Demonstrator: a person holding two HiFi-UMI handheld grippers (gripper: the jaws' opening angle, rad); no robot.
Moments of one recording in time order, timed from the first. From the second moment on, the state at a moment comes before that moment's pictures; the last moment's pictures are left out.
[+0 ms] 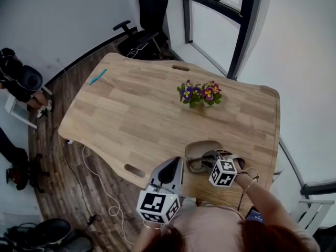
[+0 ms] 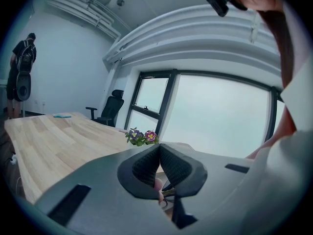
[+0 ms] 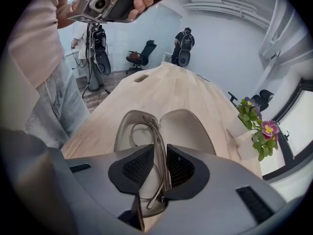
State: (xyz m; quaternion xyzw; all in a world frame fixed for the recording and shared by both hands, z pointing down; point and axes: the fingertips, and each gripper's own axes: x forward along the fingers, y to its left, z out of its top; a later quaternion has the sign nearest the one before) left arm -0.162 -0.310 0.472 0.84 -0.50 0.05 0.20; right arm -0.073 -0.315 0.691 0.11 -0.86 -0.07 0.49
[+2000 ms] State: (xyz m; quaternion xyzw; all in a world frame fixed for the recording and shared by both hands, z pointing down) left arm -0.160 -0.296 0.455 0.83 -0.52 0.04 0.19; right arm -0.071 -0.326 0.641 0.17 -0.90 -0.04 0.41
